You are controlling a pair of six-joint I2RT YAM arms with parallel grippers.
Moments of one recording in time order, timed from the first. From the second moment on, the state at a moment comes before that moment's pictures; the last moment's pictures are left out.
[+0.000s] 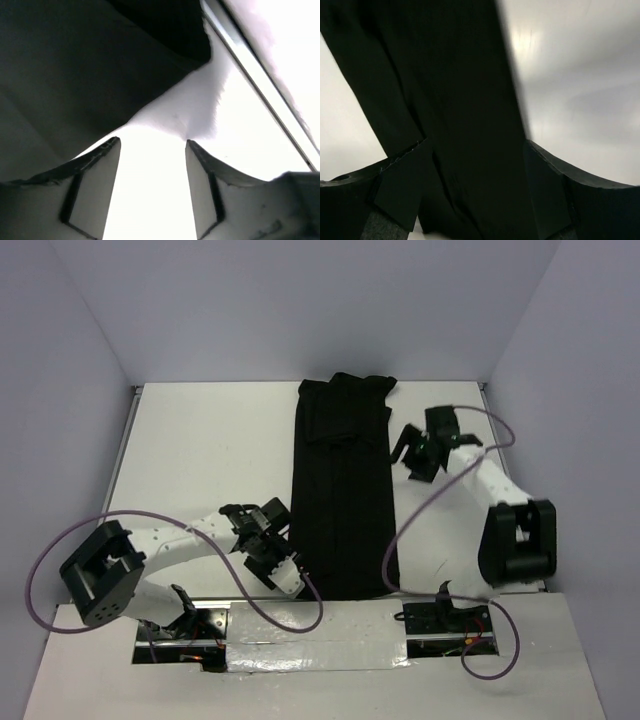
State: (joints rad) left arm -0.87 1.40 0.75 -0.69 0.32 1.38; right arm 0.05 1.57 1.14 -0.52 -0.15 0.61
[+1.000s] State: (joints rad) left arm -1.04 1.36 0.59 -0.28 0.31 1.43; right arm 0.36 1.02 0.38 -0.67 -0.31 0.83
